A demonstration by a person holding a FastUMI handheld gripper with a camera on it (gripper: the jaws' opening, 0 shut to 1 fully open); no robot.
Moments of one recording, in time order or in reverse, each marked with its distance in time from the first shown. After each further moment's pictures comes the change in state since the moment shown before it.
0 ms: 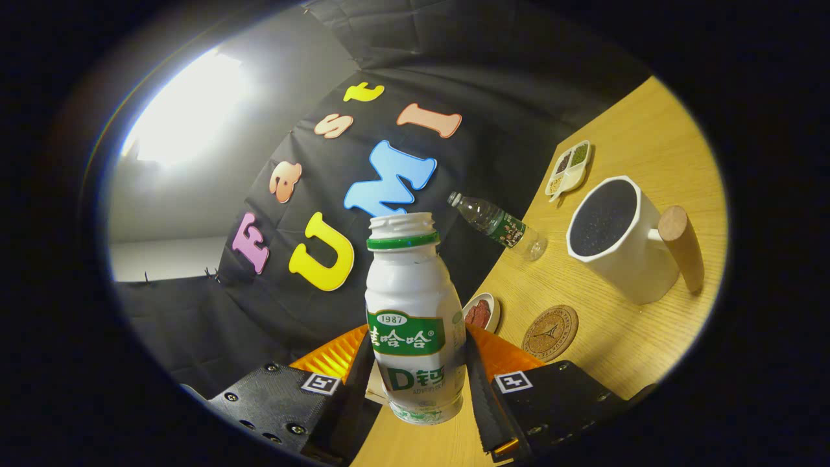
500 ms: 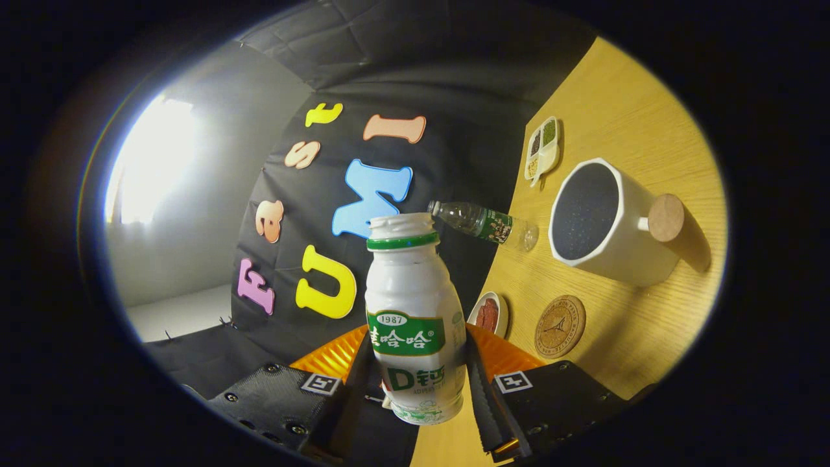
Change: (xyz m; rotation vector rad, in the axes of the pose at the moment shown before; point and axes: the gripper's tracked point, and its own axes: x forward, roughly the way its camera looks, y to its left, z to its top) arm 0.011 -0.006 0.024 0.227 -0.030 0.003
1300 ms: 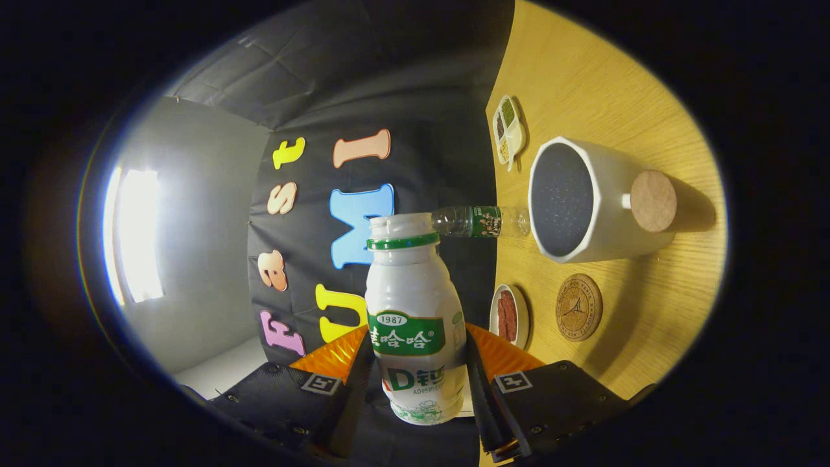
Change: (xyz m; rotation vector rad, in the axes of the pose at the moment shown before) arm 0.010 0.003 0.017 0.276 -0.038 0.014
